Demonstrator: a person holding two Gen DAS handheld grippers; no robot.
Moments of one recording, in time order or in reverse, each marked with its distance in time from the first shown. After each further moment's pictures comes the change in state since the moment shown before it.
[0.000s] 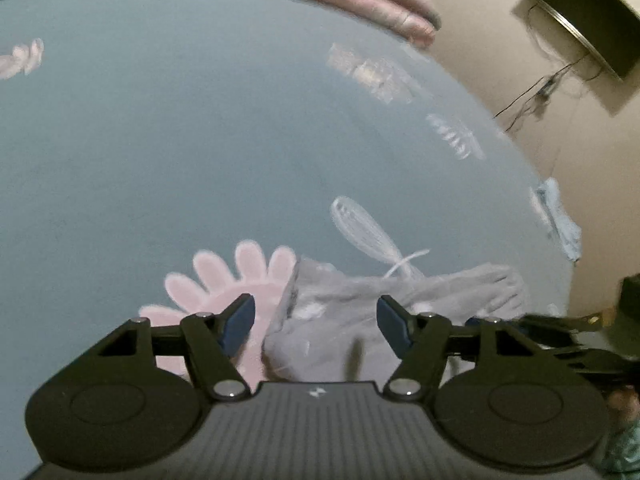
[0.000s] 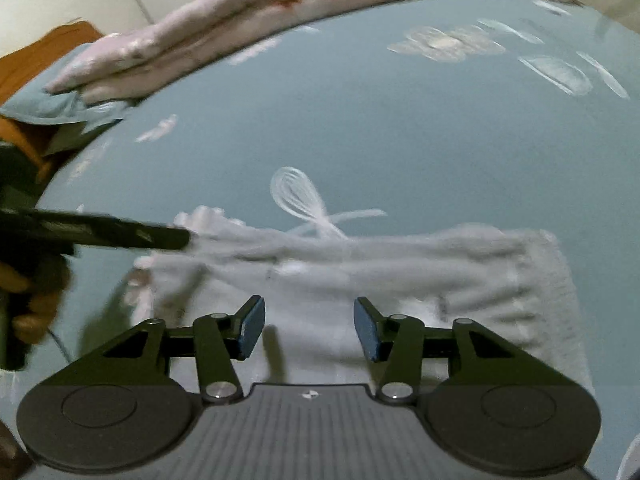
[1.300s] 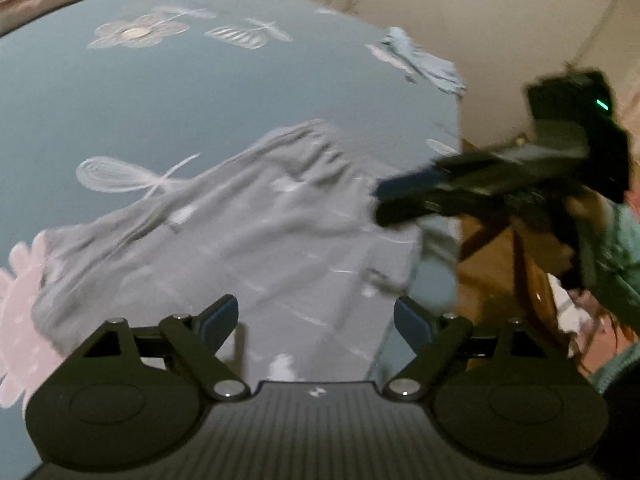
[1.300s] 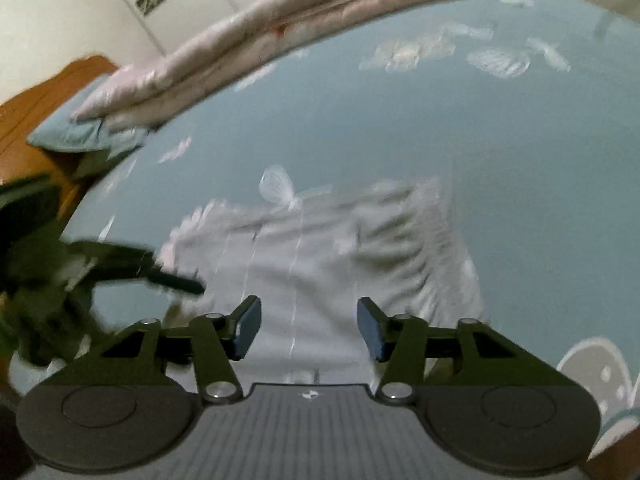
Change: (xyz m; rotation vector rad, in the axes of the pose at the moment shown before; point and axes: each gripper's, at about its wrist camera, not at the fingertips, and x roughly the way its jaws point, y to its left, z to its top) left arm 0.025 -0.131 -0.068 0.502 0.259 -0.203; right arm -0.071 -0.049 -0.038 0.035 -0.064 0.071
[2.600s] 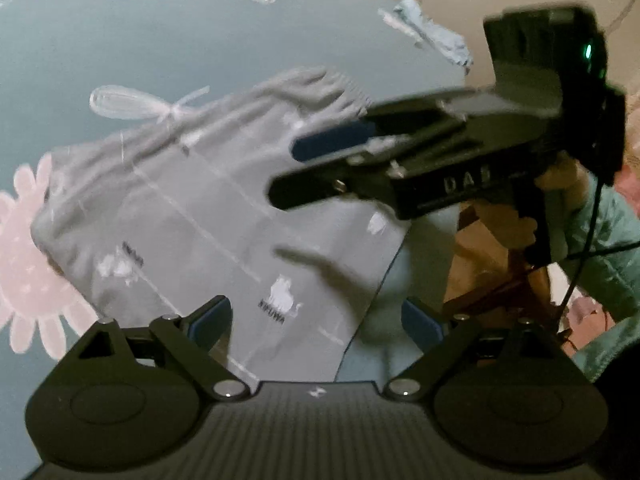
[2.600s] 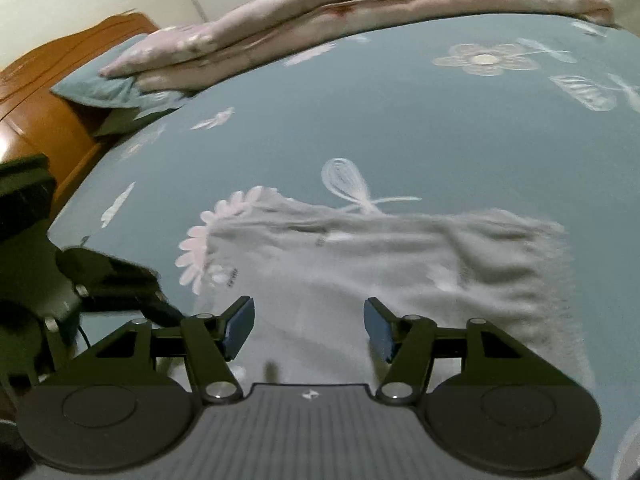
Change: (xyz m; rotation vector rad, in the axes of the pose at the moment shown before) left arm 0.001 0.014 -0.030 -0.095 0.112 0.008; right arm 0.068 0.056 0.016 -0.164 0.074 0.079
